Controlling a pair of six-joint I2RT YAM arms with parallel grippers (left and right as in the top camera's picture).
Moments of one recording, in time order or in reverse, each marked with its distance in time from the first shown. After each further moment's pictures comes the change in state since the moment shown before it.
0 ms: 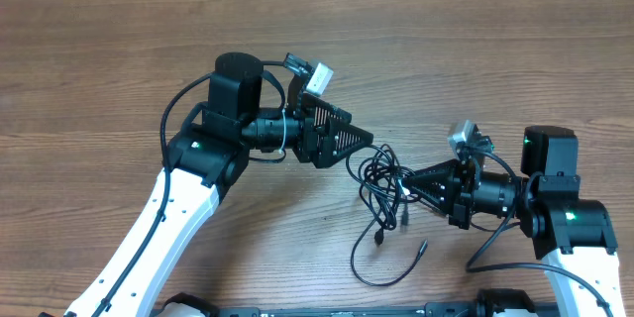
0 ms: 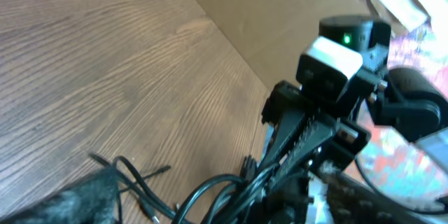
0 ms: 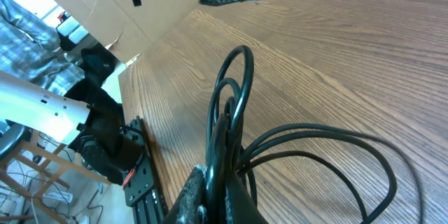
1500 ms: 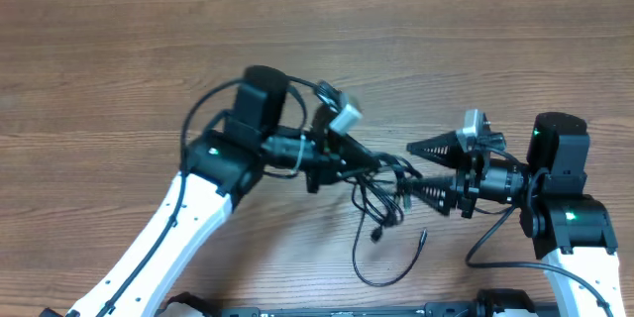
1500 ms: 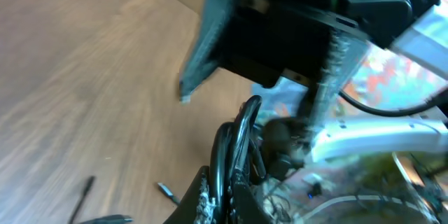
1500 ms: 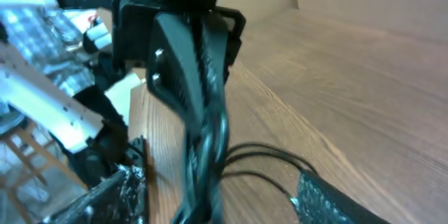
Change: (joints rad) left arm -0.107 0.000 0.000 -0.116 0.098 0.348; right arm 0.000 0.000 0.000 0.259 -0.137 0.039
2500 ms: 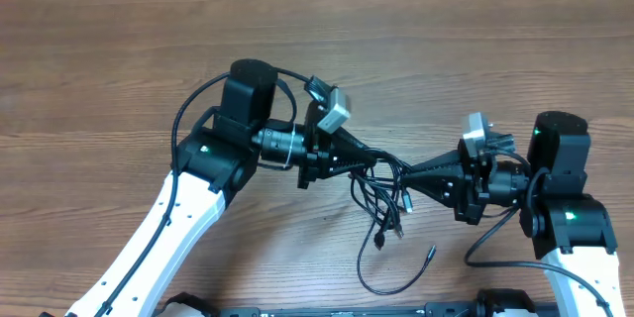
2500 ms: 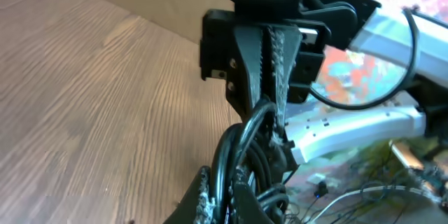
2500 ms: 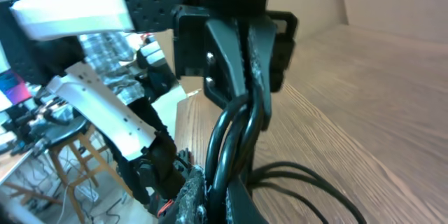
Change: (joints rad) left arm 0.058 -0.005 0.001 0.071 0.111 0.045; right arm -0.001 0.000 -0.003 0.005 -0.168 0.049
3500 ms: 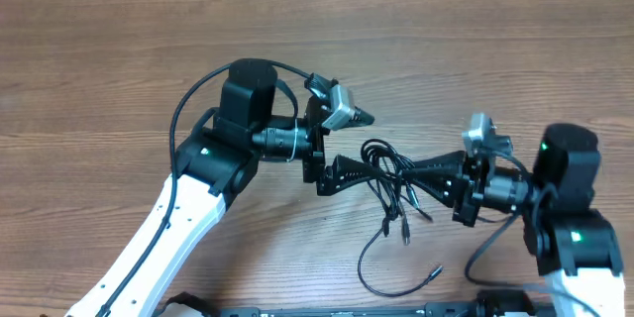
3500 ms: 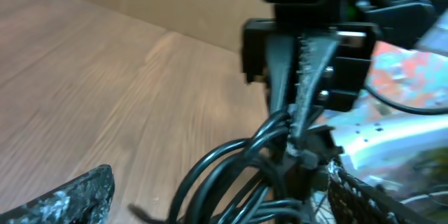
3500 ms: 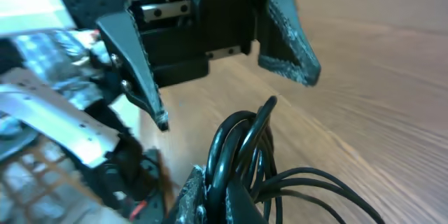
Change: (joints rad) left arm -0.024 -0.010 0.000 0.066 -0.112 0.082; right arm 0.014 -0.084 0.000 0.021 0.179 0.123
